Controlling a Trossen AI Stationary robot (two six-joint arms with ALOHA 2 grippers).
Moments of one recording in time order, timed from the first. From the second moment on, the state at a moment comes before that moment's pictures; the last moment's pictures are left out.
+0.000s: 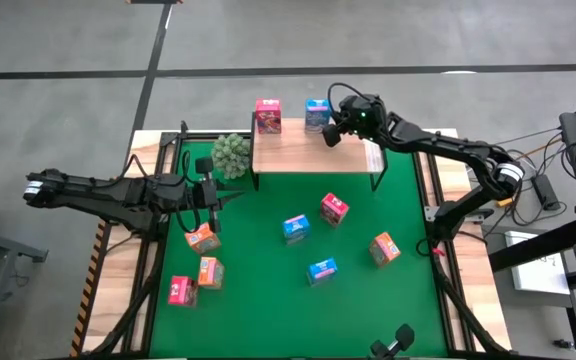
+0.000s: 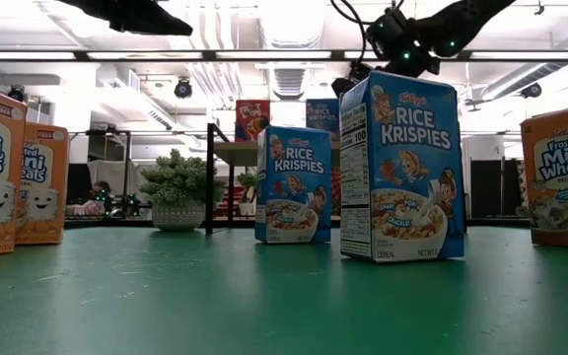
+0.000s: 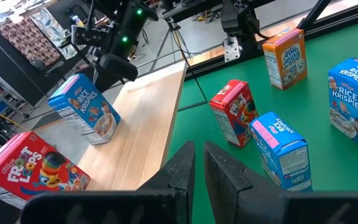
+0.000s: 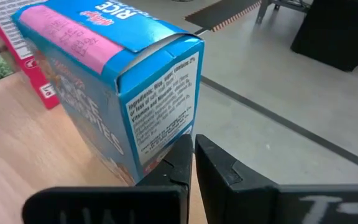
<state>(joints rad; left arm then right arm) -0.10 0.82 0.71 -0.17 -0.38 0.35 -0.65 1.49 1.08 -0.02 0.18 0.06</state>
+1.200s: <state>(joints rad) -0.10 0.82 0.71 -0.17 -0.38 0.32 -0.10 1.35 1.17 -0.56 0.02 0.51</state>
